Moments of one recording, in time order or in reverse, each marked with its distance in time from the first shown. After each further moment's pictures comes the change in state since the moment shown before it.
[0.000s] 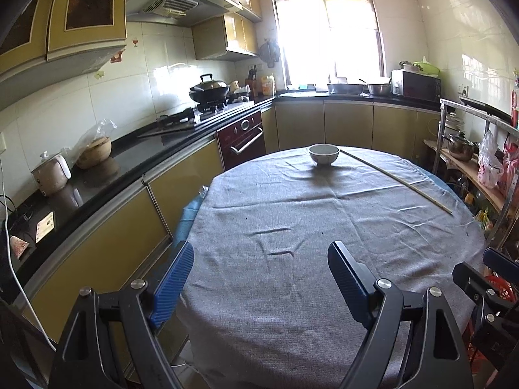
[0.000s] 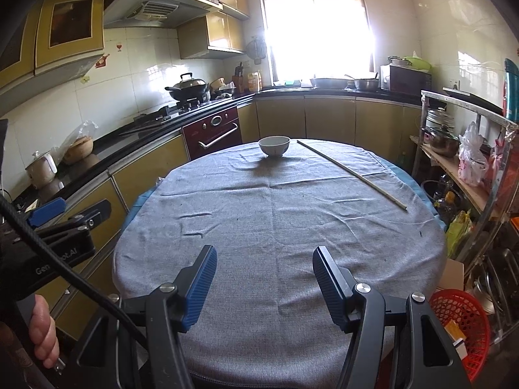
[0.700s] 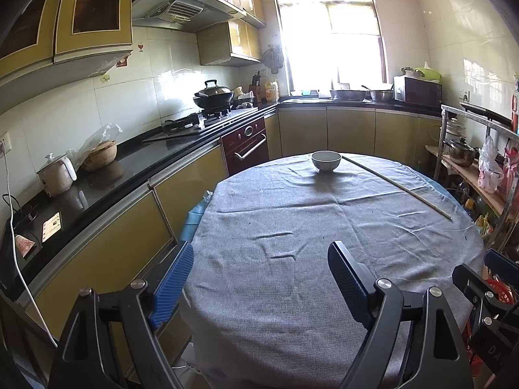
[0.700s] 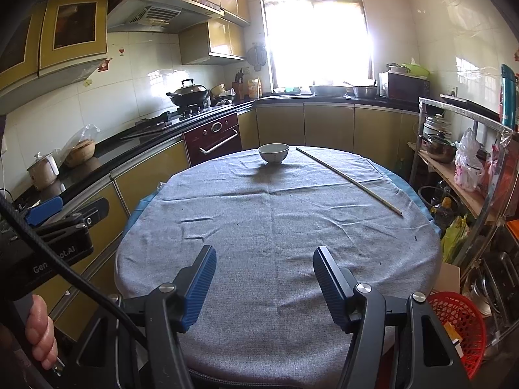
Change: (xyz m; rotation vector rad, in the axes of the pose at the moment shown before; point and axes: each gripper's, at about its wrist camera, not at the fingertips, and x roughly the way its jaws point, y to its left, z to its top) left arm -0.011 0.002 -0.001 -0.011 -0.023 0.013; right arm -0.011 0.006 0.000 -0.019 -0.025 -0.013
